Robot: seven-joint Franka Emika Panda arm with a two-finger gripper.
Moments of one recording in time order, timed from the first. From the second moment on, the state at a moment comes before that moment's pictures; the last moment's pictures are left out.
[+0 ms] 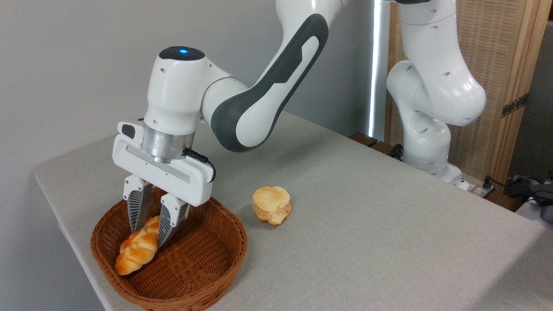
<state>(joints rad) -0.19 0.22 -0.03 -1.98 -0.10 2.62 0.19</state>
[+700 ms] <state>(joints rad) -0.16 0.12 -0.01 -1.97 -0.10 2.53 0.20</state>
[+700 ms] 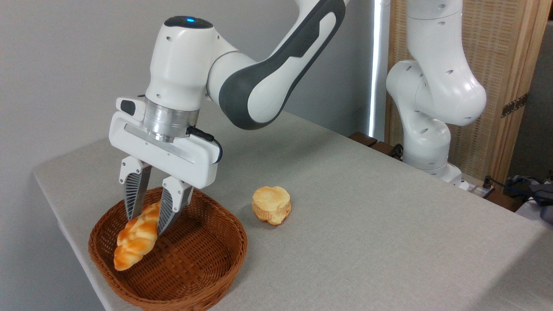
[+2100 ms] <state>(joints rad) -0.28 -0.19 -0.02 -2.07 -0.10 1.84 0.56</state>
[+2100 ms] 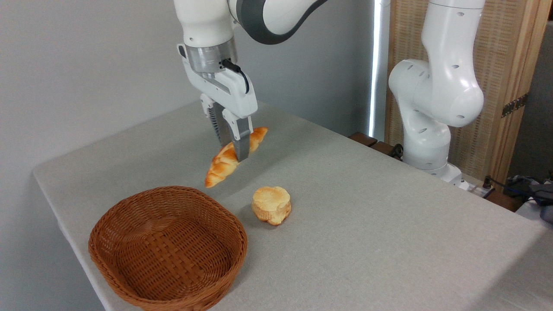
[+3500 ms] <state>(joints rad) -0.32 -0.08 -0.02 -2.10 -0.10 1.99 0.59</state>
